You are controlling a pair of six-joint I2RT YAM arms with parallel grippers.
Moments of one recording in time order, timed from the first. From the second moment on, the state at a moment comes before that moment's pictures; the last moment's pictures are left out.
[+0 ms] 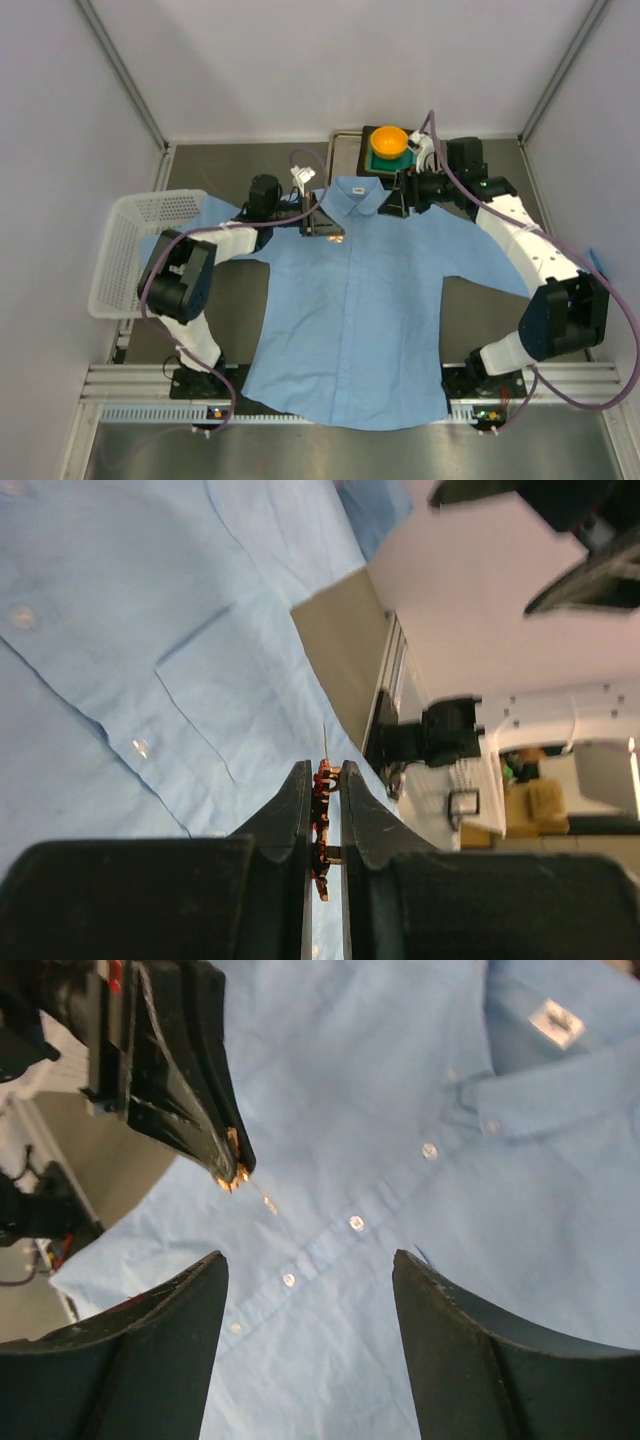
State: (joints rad) left arm -0.37 1.73 0.98 0.40 1.06 -0.73; right arm 0.25 1.48 1.30 -0.48 -0.77 0.04
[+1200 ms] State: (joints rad) left arm -0.46 2.06 0.98 0.81 0.68 -1.10; right arm 0.45 1.97 1.44 -0.58 0.04 0.35
